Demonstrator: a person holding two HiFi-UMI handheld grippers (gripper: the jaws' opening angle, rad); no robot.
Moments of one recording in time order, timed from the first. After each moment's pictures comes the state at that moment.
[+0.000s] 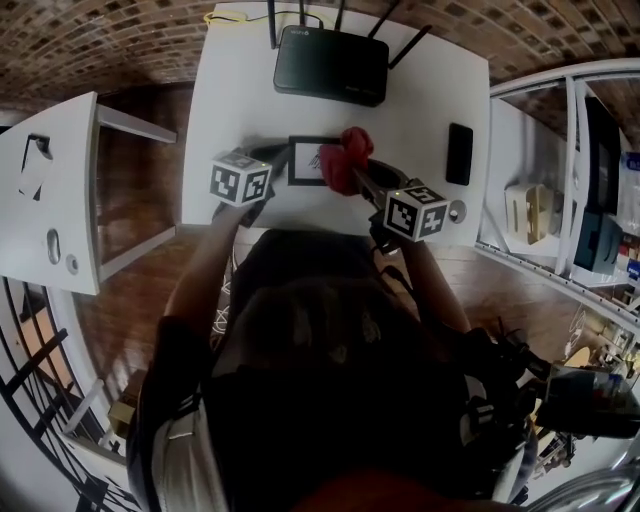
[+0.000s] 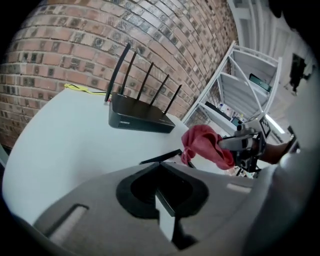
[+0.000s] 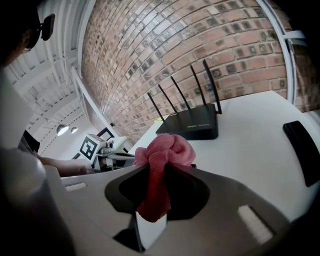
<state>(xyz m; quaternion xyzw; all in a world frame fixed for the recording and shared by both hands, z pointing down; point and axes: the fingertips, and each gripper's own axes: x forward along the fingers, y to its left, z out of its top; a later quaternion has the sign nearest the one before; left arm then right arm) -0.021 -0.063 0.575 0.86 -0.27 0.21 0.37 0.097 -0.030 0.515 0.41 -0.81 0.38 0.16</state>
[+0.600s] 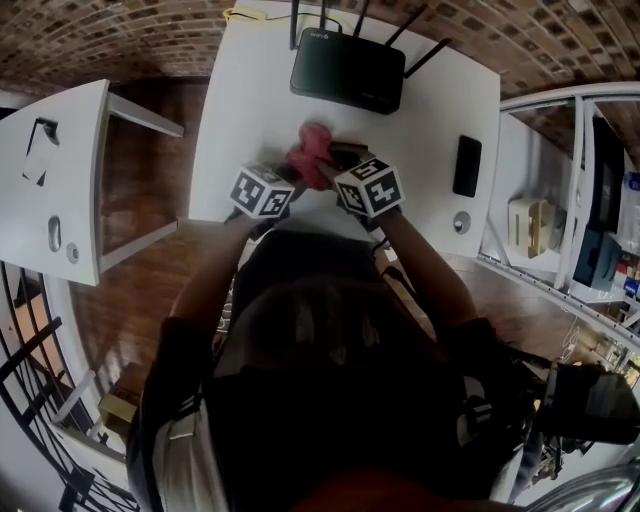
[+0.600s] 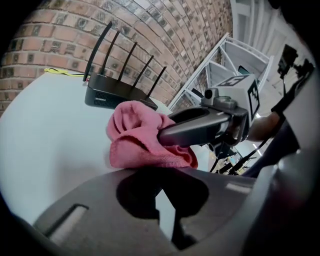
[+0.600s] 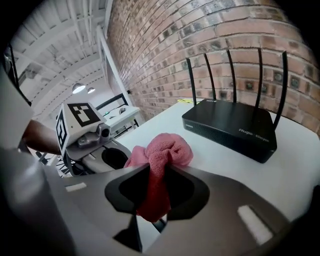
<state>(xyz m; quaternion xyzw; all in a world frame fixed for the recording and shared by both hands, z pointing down) 0.005 -0.009 0.587 0.87 -0.17 0.25 0.38 0.003 -0.051 0.560 0.29 -0.85 0.29 0.33</state>
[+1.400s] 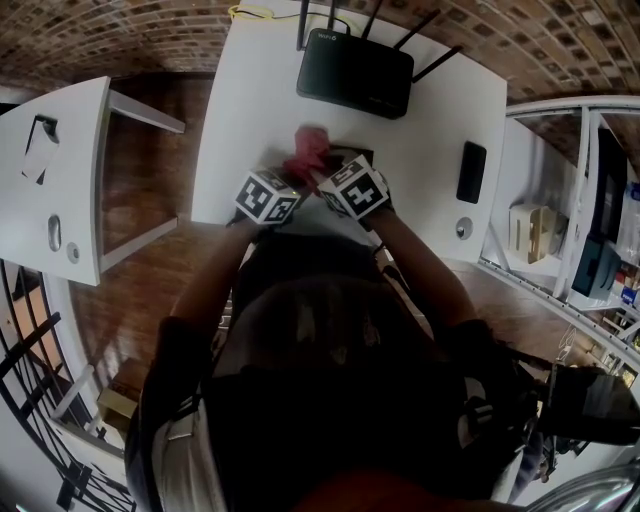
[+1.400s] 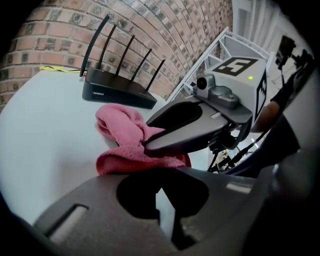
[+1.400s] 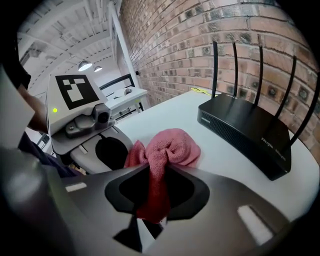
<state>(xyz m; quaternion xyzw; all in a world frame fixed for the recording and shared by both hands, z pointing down) 0.001 0.000 0.596 0.87 -0.15 0.28 0.38 -0.022 -0.044 0.586 0.24 -0.84 0.24 0.43</state>
